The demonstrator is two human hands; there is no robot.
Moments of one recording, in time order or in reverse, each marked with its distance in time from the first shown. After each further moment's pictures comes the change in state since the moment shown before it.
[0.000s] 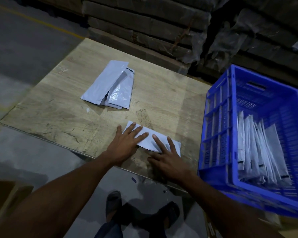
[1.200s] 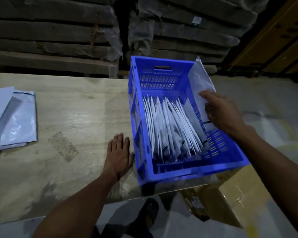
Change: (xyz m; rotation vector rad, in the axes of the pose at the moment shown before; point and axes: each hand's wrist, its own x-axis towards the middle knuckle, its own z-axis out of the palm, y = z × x) left_hand 0.137 0.202 0.046 -0.116 -0.029 0.023; right_hand -0.286 0.219 -0.139 0.034 0.391 0.981
